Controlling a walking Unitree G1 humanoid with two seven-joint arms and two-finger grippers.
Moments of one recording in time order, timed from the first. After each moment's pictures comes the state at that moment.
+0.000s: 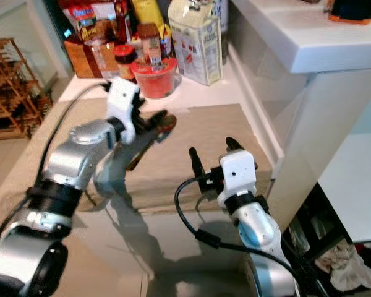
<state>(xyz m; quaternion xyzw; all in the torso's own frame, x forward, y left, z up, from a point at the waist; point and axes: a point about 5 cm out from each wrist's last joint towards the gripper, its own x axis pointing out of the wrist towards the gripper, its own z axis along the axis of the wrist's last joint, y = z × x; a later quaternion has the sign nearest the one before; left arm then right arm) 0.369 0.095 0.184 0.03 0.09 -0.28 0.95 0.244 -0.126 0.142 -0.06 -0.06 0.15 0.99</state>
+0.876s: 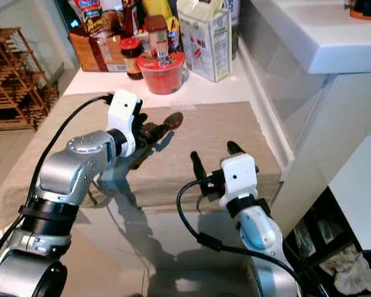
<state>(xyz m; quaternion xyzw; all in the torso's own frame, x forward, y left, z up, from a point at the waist) 0.342 0.092 0.182 0.03 0.13 -0.27 0.95 0.241 -0.129 0.136 -0.06 -0.05 0.15 0.99</state>
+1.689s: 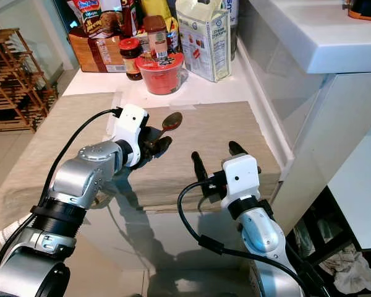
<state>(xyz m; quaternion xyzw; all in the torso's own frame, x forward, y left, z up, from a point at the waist) 0.348 0.089 0.152 0.05 0.17 -0.27 0.95 0.236 -0.131 0.140 -0.06 -0.05 0.14 0.99</state>
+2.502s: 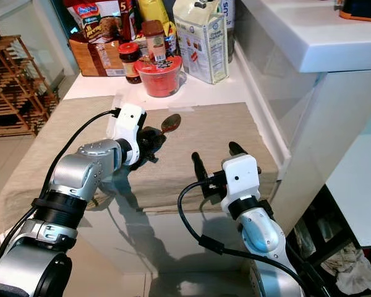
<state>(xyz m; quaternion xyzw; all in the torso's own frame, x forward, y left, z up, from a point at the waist) 0.354 0.091 0.147 0.02 0.20 -0.27 0.94 0.236 -0.131 0.139 -0.06 -0.05 0.14 0.99</state>
